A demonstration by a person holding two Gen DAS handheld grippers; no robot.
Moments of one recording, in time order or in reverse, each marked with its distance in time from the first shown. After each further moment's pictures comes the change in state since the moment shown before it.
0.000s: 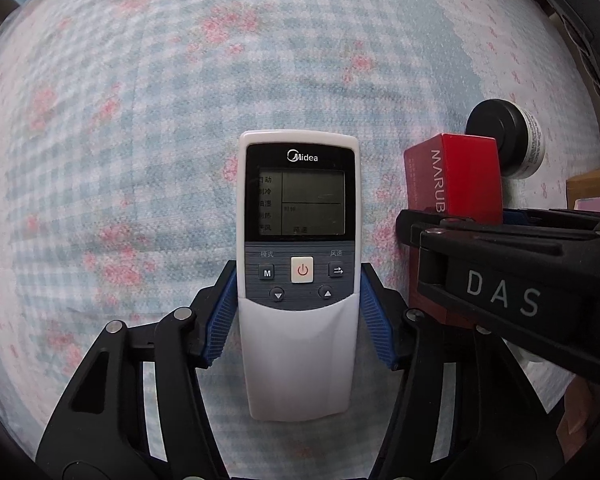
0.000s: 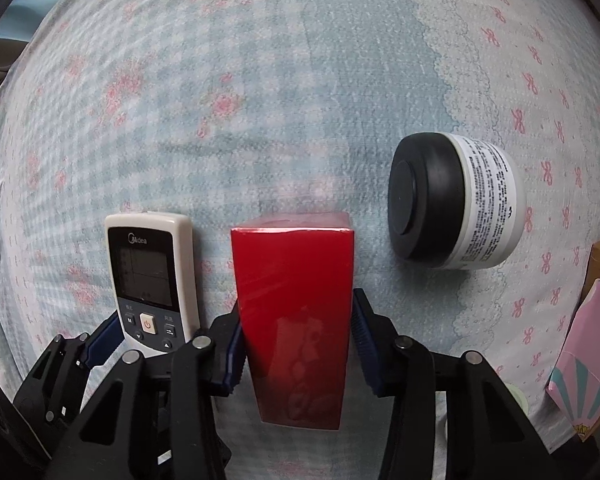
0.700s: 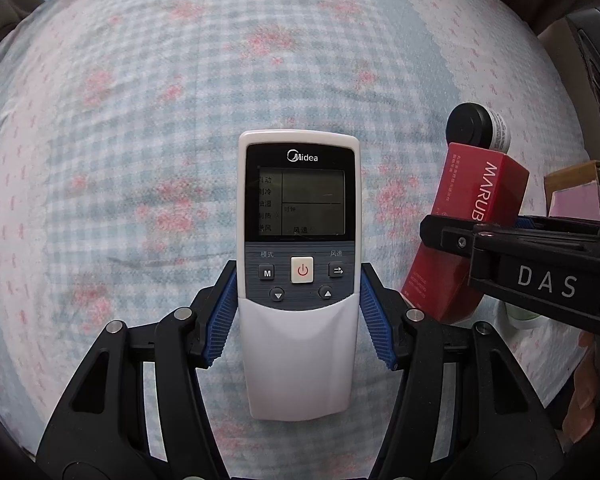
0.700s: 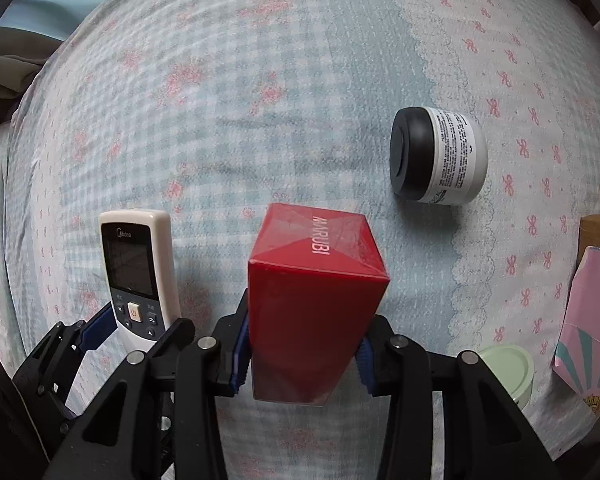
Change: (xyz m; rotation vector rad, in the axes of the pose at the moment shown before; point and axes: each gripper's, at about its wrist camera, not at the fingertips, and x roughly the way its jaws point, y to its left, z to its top) left arm -0.065 0.029 -0.054 -0.018 -0.091 -0.011; right arm -0.052 0.011 -0.061 -0.027 -0.083 0.055
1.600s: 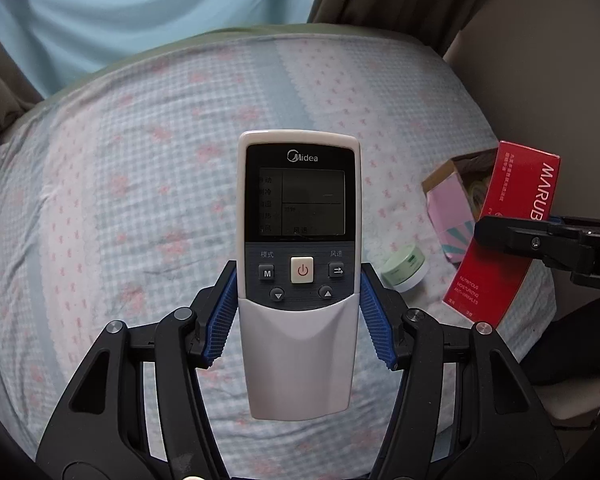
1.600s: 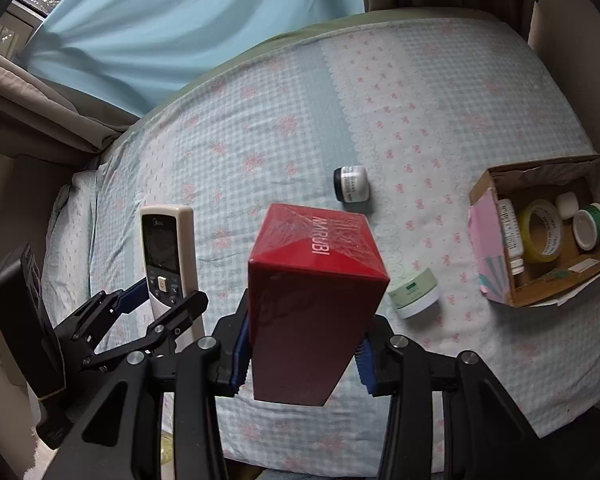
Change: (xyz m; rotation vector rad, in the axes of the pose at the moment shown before) left arm -0.181 -0.109 -0.036 0.171 -0.195 -0.055; right arm -0.226 -0.076 -0.103 0.055 -0.260 0.173
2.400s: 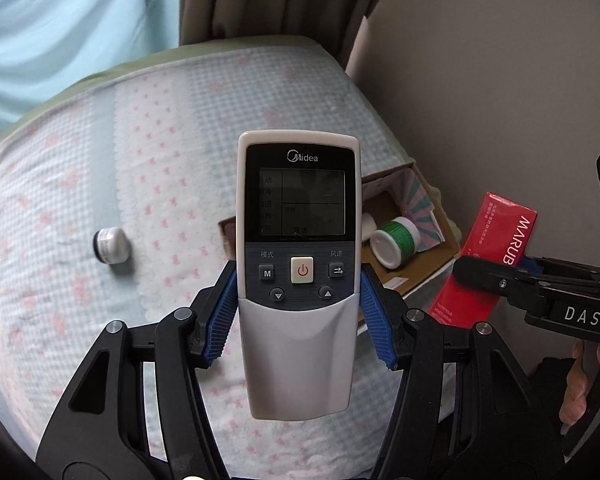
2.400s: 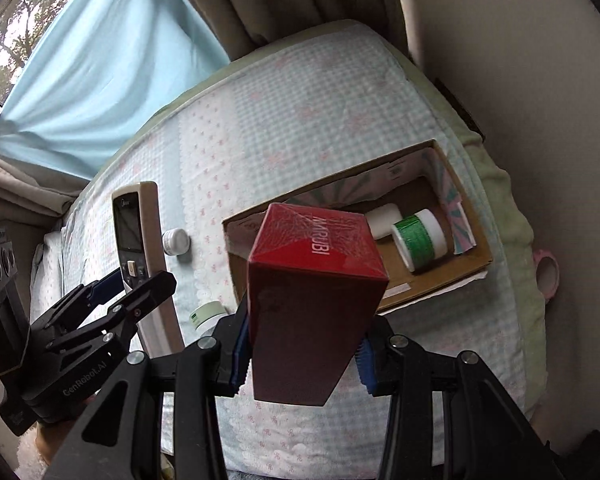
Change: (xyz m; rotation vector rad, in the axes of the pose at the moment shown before) left arm 0.067 -0.326 0.083 0.073 -0.006 -0.106; right arm -0.112 -0.313 0.021 0.148 -0.081 -0.056
